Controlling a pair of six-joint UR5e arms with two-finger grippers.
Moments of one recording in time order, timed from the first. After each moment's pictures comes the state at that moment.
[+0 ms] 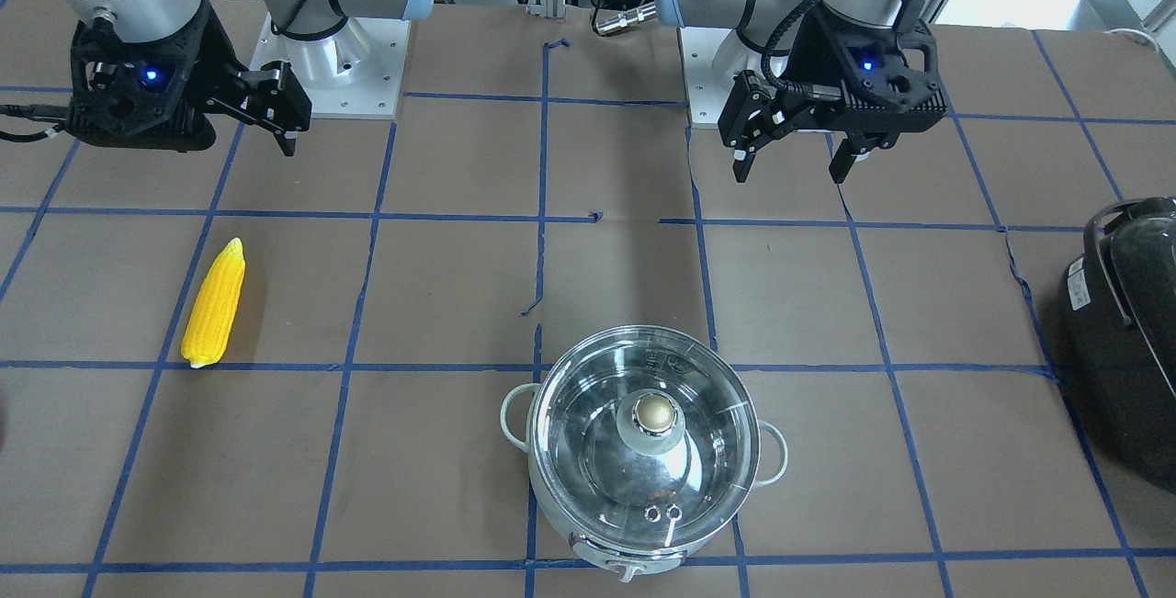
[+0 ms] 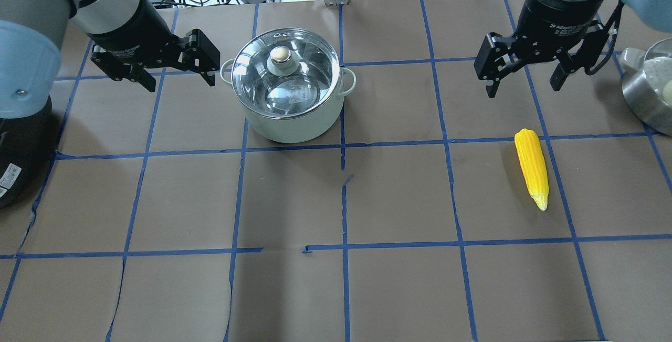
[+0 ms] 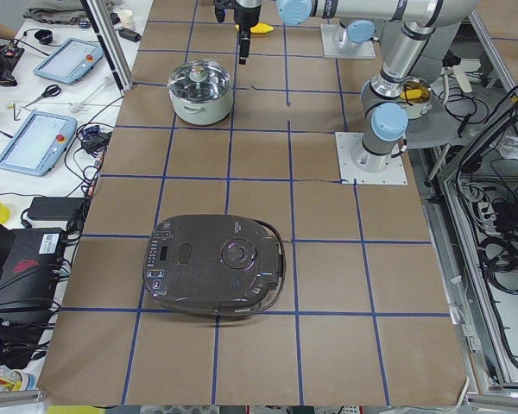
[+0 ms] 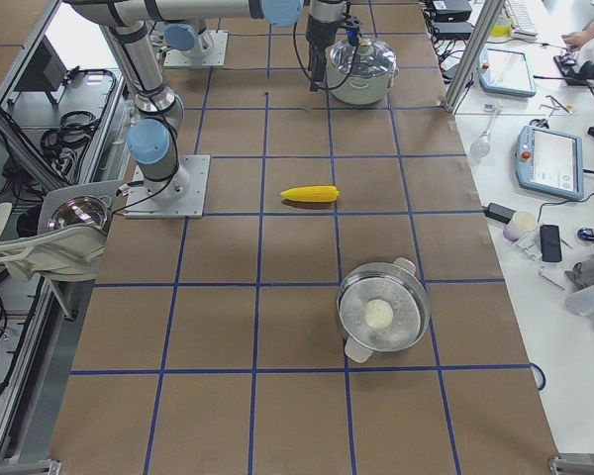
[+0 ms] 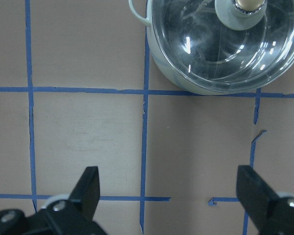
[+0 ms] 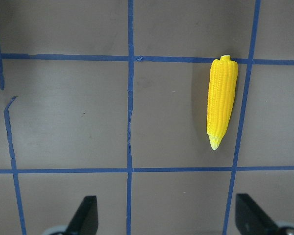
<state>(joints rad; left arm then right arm) -1.59 -1.52 -1.62 -1.45 1.55 -0.07 1.54 -1.56 1.51 -1.41 -1.64 -0.05</state>
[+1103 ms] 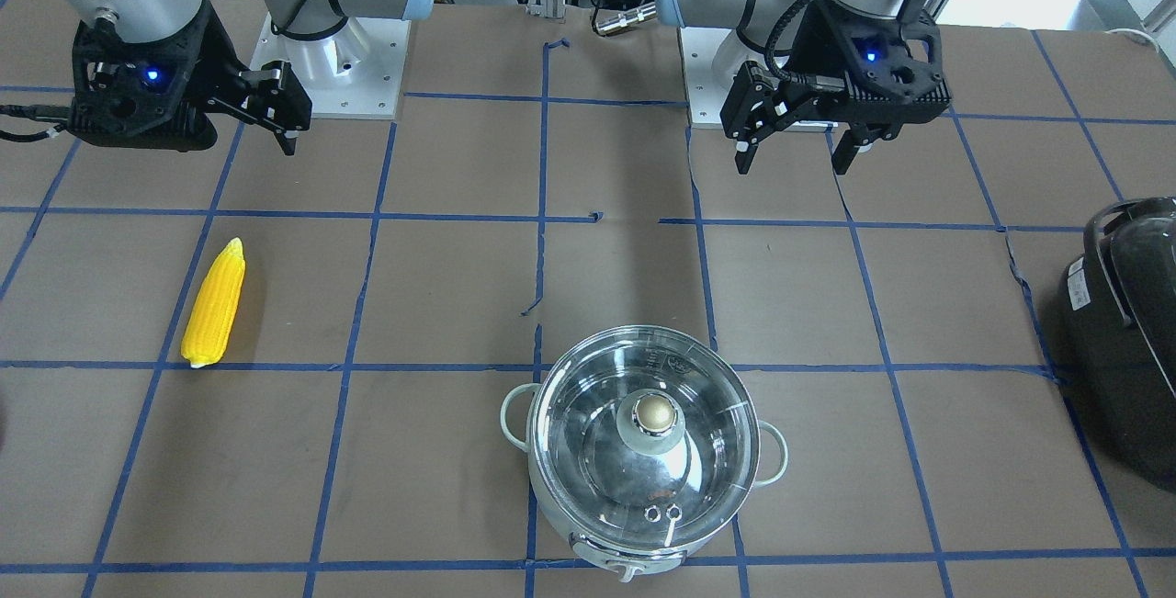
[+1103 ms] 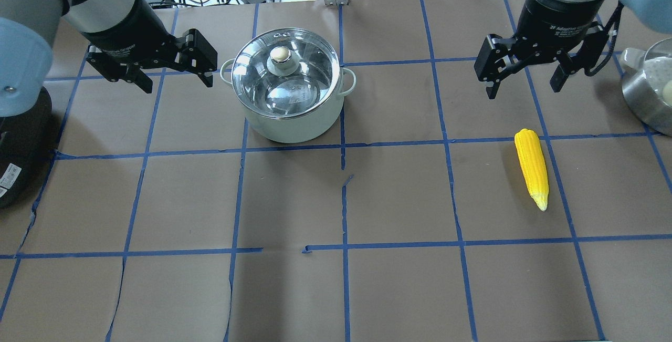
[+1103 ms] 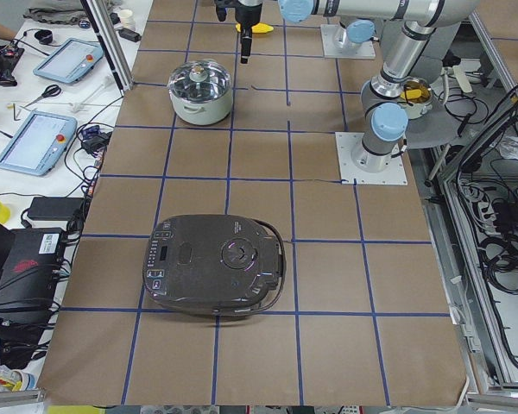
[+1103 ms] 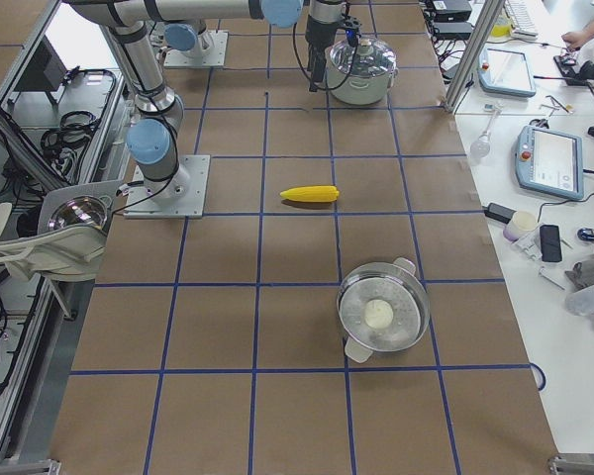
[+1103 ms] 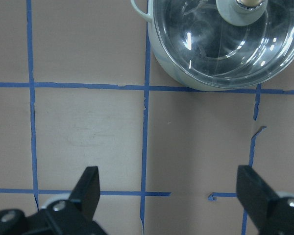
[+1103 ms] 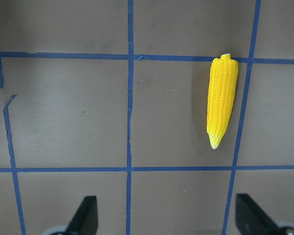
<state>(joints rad) -1.58 -1.51 -1.61 -1.48 1.55 -0.07 1.54 -1.56 1.51 -1.41 -1.64 -0.05</state>
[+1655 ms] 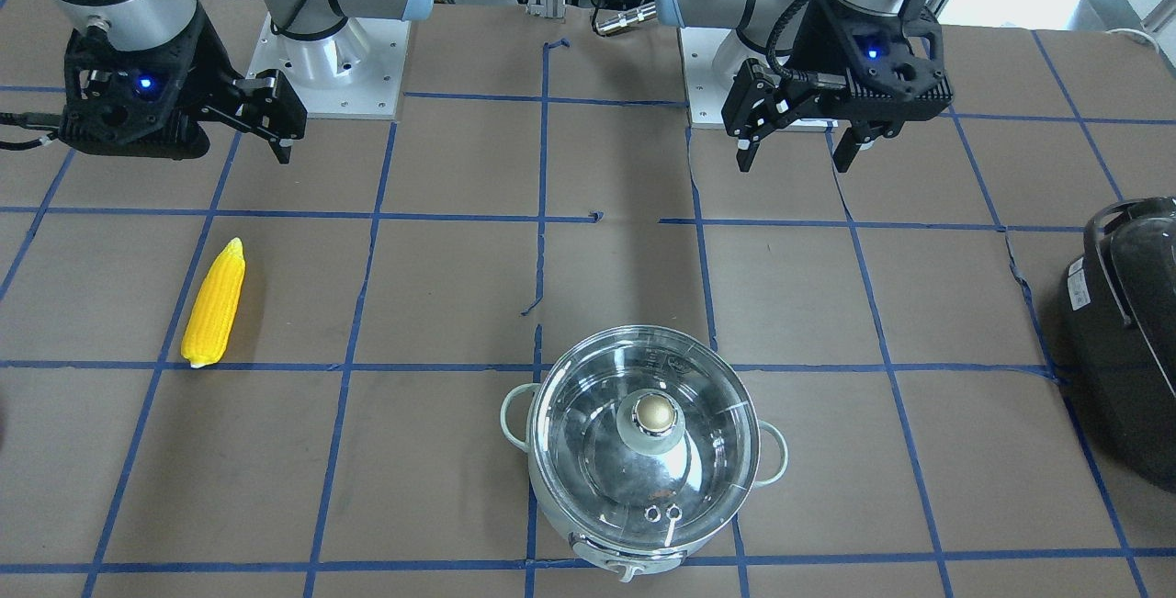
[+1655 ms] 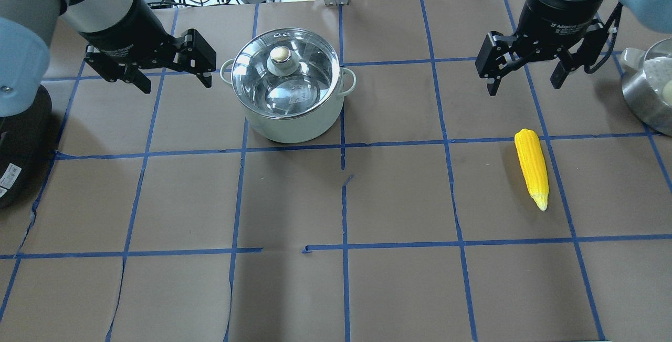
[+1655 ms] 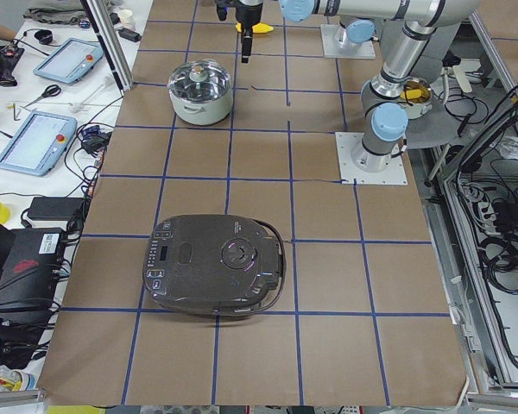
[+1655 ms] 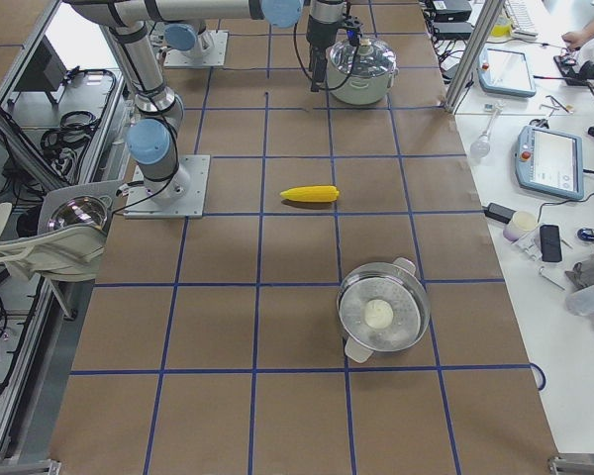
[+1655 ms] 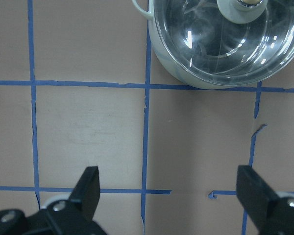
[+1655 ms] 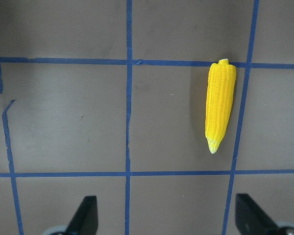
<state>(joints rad) -1.58 -1.51 -1.60 -1.49 1.55 -0.07 1.53 -1.55 1.51 -1.43 -1.65 -0.06</state>
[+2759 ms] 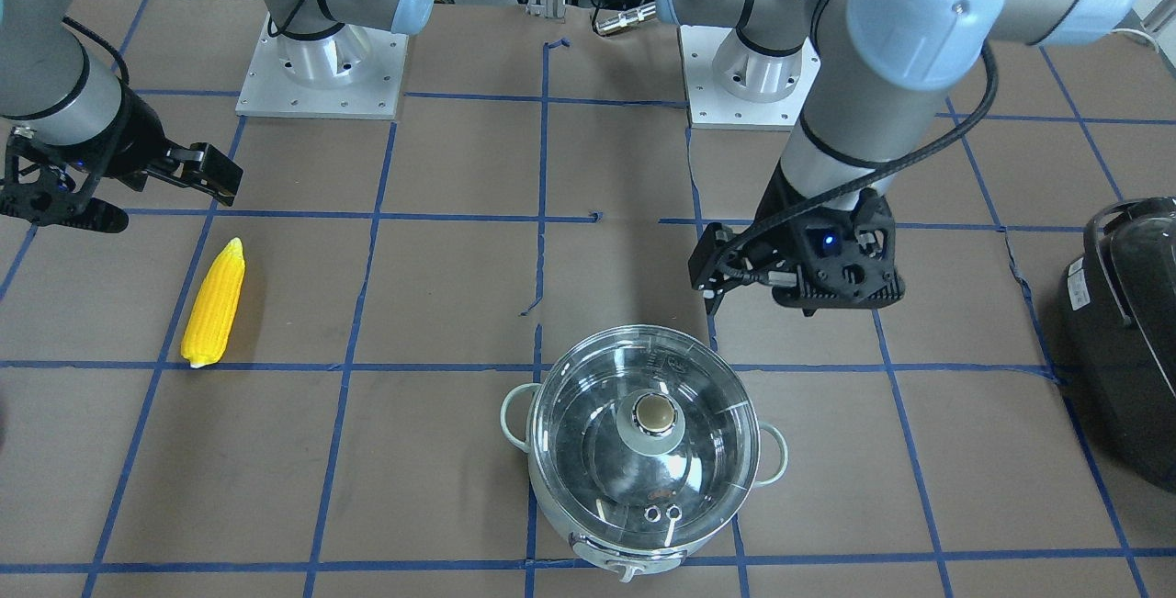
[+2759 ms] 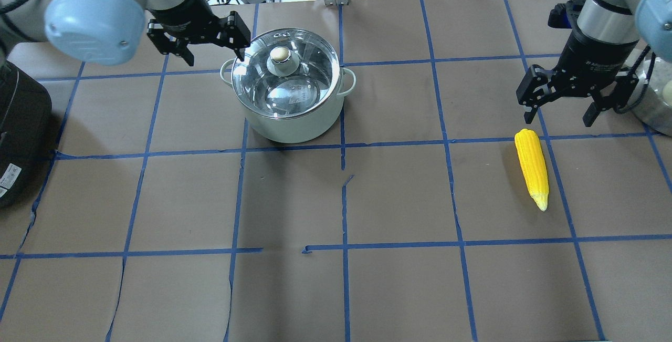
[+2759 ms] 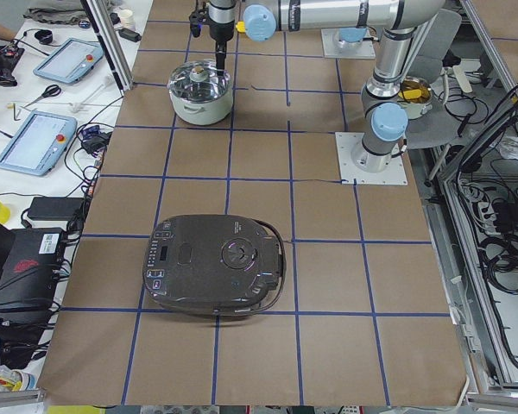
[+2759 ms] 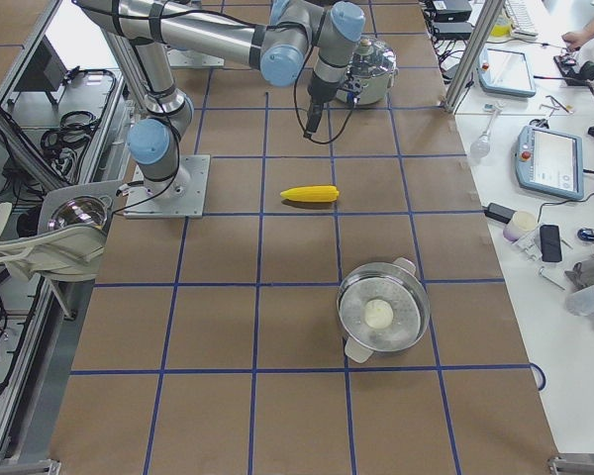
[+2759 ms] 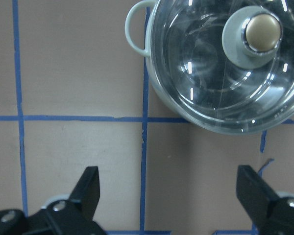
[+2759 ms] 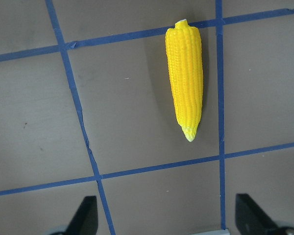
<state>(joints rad) -1.64 -1.81 -1.48 -1.29 1.56 -0.09 1.35 -1.52 1.68 -1.51 -1.65 -0.06</state>
